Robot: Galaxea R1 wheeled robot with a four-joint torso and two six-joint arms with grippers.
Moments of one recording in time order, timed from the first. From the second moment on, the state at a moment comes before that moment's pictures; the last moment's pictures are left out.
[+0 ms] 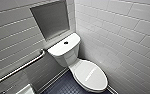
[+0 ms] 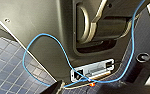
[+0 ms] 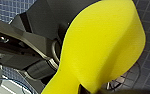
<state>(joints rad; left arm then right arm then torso) 1.52 2.87 -2.39 0.37 -0.09 -0.11 -1.67 2.77 -2.39 -0.20 0.52 0.52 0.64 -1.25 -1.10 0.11</state>
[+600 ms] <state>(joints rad) 1.53 2.97 -2.52 0.37 -0.09 -0.12 -1.66 2.87 -2.58 -0.22 0.44 0.52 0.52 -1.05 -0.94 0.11</state>
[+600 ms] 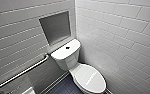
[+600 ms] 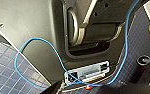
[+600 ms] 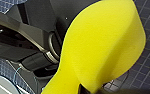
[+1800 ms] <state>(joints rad) 1.56 2.99 -2.57 0.37 -0.08 -0.12 -1.68 2.94 -2.63 -0.23 0.34 0.52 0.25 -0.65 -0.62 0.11</state>
